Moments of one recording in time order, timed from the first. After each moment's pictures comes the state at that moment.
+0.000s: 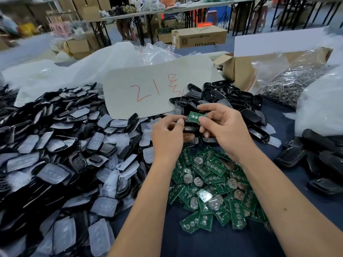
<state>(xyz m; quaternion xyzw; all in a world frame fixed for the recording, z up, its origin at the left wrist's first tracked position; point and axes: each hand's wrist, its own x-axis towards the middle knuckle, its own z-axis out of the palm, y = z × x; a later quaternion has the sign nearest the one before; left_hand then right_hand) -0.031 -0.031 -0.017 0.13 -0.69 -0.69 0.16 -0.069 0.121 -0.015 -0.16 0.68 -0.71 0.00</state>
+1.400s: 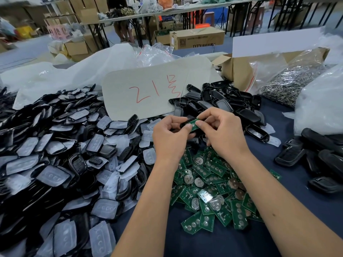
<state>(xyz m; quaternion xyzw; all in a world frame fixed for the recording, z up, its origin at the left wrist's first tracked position) -0.029 -0.028 -0.019 0.12 -0.67 -0.71 0.18 -0.061 0.114 -0.015 -0.14 0.82 -0.53 -0.13</state>
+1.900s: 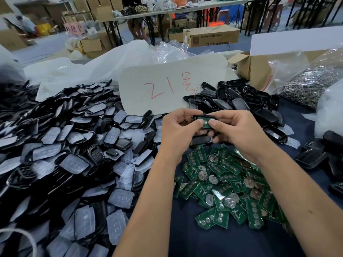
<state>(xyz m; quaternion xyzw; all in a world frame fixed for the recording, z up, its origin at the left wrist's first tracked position) -0.026 -0.052 -0.010 0.05 -0.66 -0.73 0.14 -0.060 0.117 -0.008 -0.17 0.67 -0.72 0.09</state>
